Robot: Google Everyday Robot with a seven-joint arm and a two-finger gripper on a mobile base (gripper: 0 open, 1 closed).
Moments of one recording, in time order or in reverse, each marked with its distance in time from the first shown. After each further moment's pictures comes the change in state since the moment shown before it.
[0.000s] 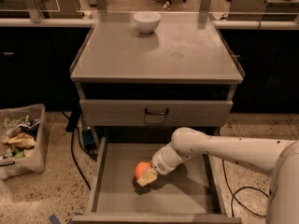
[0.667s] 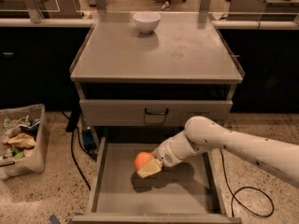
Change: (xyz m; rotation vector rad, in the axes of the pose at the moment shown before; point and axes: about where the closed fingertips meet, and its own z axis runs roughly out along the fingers) arm -0.035 0.027 -0.067 -0.059 -0.132 0.007
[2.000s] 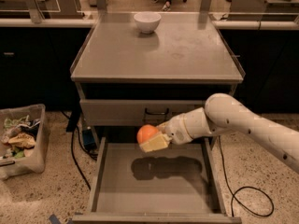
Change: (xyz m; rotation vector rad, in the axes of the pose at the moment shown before) arm -0.078 0.012 -0.094 0.014 -0.198 -0.051
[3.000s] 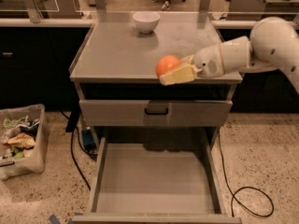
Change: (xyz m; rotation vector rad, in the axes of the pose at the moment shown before) arm -0.164 -0.033 -0.165 0.051 -0.193 -0.104
